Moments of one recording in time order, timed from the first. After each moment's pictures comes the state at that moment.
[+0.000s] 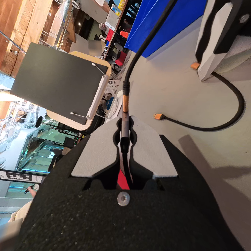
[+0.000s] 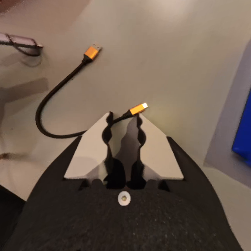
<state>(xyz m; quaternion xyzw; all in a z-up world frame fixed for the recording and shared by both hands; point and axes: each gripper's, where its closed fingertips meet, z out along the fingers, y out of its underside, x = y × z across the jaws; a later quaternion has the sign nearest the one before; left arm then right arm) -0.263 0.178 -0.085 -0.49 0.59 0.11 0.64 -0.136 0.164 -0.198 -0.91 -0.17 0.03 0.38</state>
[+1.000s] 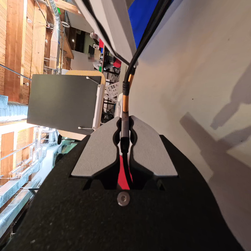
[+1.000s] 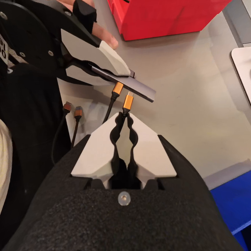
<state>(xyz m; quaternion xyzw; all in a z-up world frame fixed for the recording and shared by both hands) -0.246 0.168 -0.100 -0.41 0.65 0.19 0.61 -0.199 0.130 -0.098 -0.78 -0.50 0.13 0.35</state>
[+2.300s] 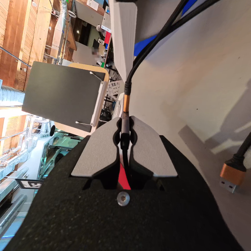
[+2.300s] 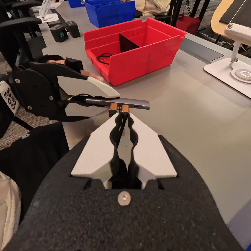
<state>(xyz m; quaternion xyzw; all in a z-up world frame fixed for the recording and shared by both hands) -0.245 0.169 -0.091 -0.44 0.62 0.16 0.63 -0.215 0.147 -0.081 -0.76 -0.35 0.24 0.49</state>
